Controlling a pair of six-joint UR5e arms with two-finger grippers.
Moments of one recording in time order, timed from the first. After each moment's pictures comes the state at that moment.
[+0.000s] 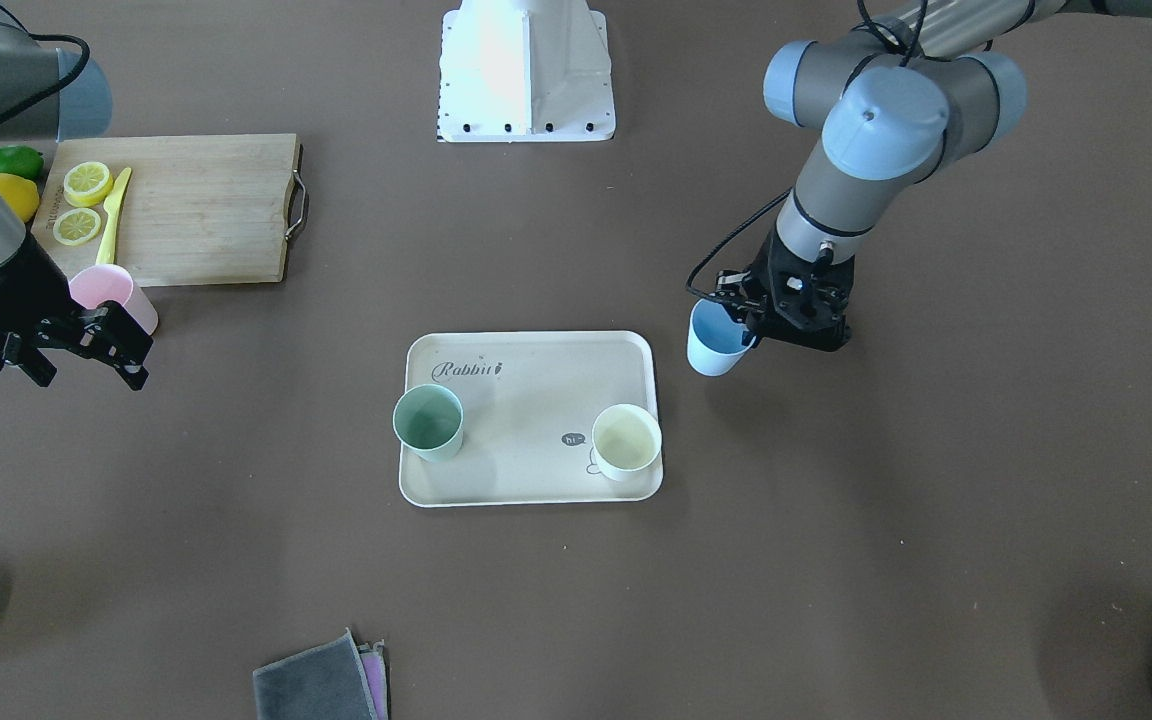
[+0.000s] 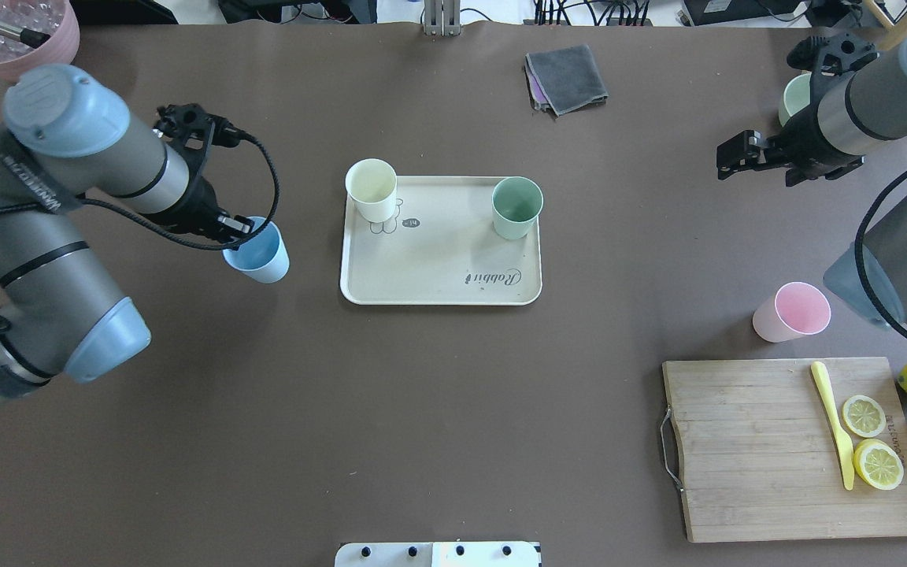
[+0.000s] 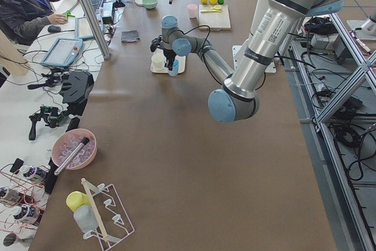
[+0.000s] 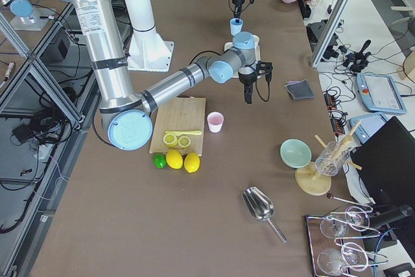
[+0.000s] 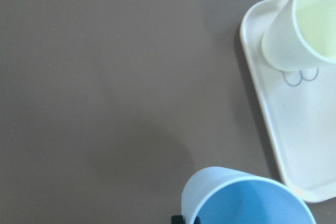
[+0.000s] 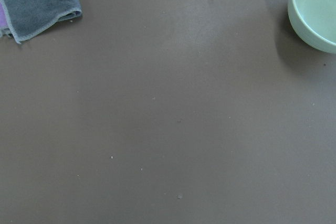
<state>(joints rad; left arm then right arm) -0.75 -2.17 -1.66 -1.63 -2.05 -0.82 0.99 -1.33 1.83 -1.37 2.04 0.95</state>
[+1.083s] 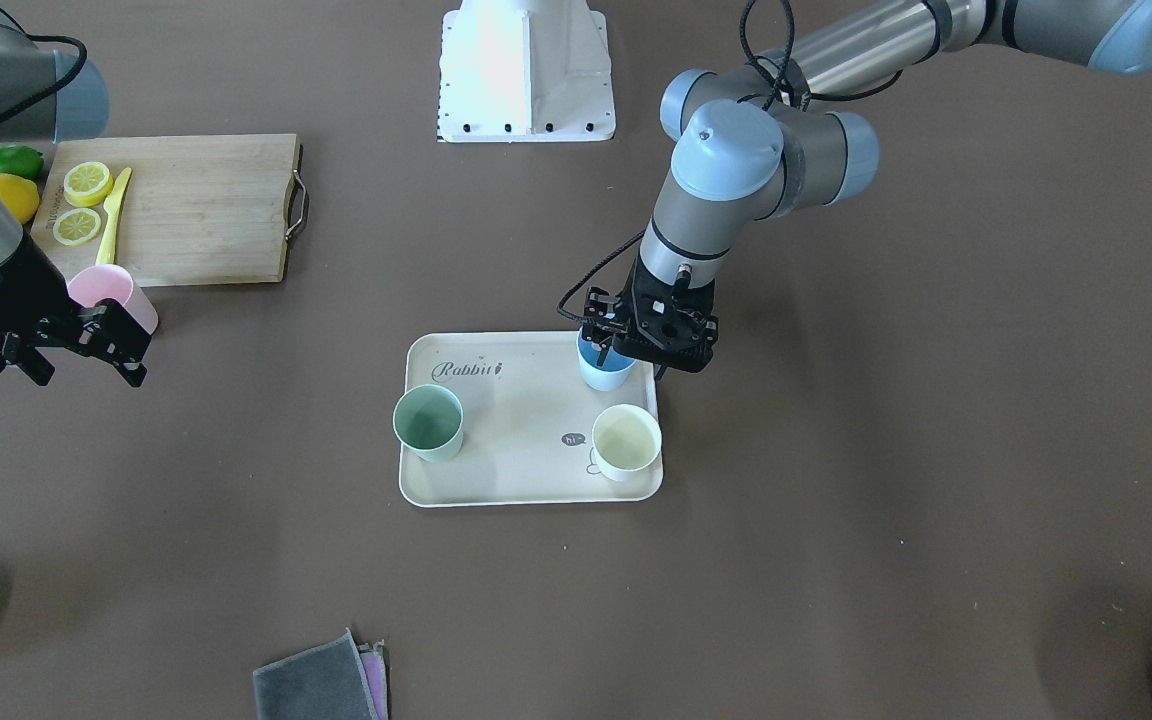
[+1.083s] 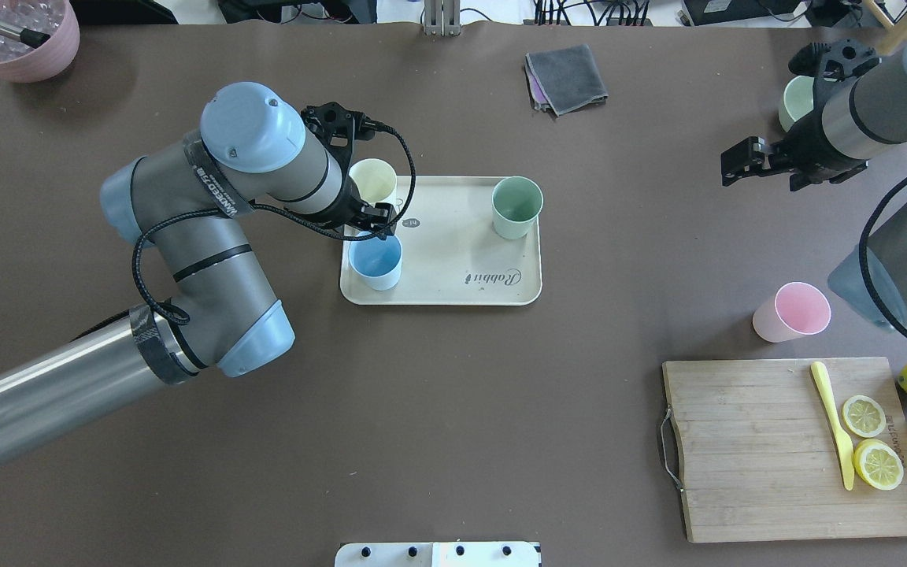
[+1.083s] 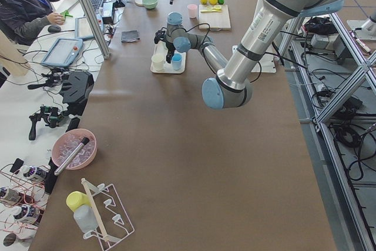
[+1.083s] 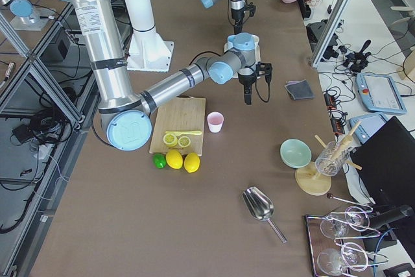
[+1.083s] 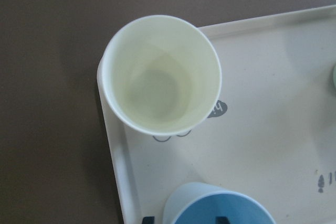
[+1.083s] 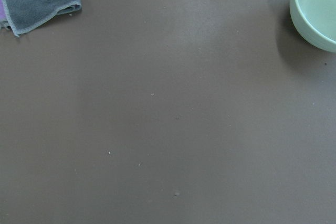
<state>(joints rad) -0.68 -2.26 -1.54 -1.85 -1.94 -0.94 1.01 -1.35 1.83 -1.38 2.08 0.89</state>
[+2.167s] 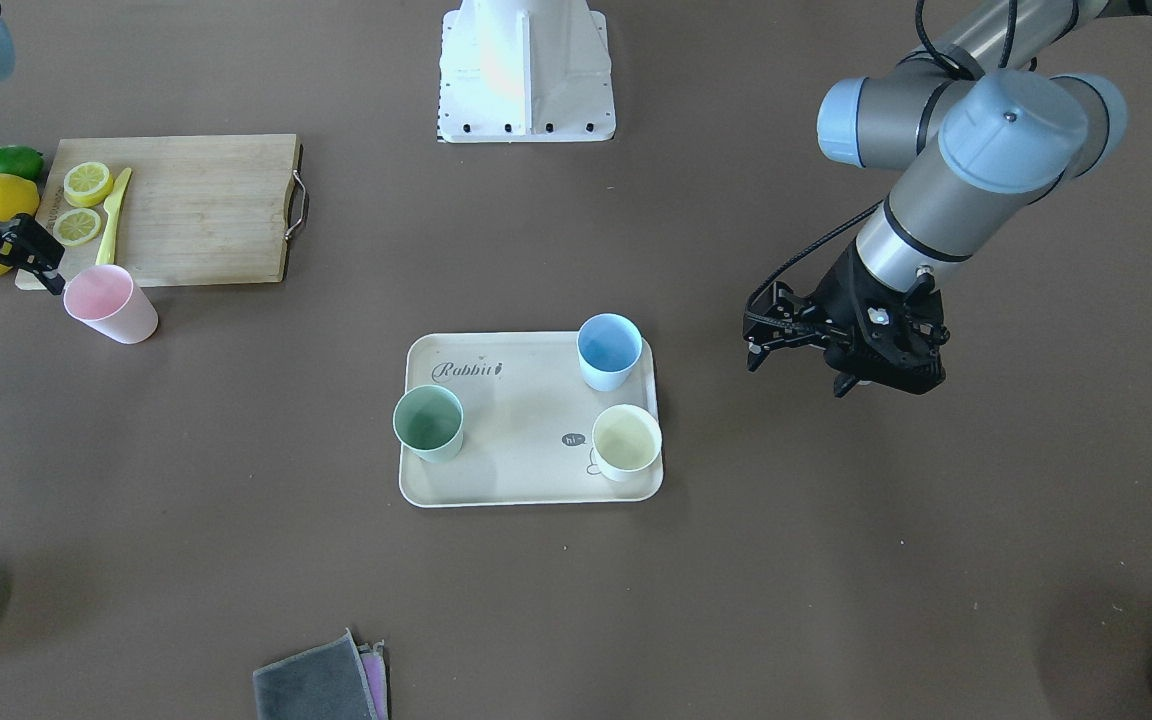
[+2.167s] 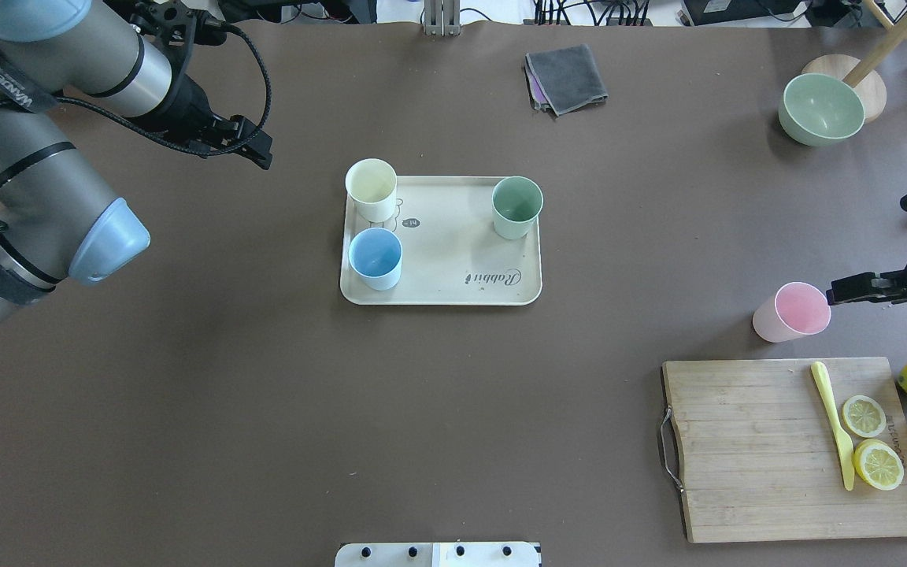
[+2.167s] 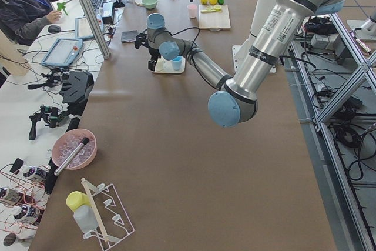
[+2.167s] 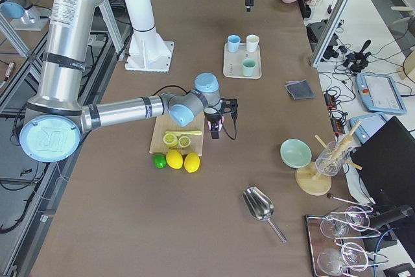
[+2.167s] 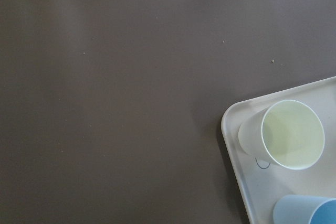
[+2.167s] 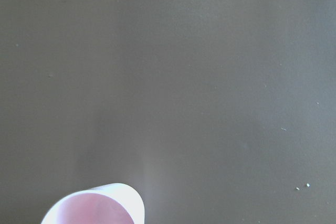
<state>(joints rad) -0.92 -2.10 -1.66 -1.82 -2.16 -0.73 0.93 -1.79 1.90 -1.01 2.05 0.86</state>
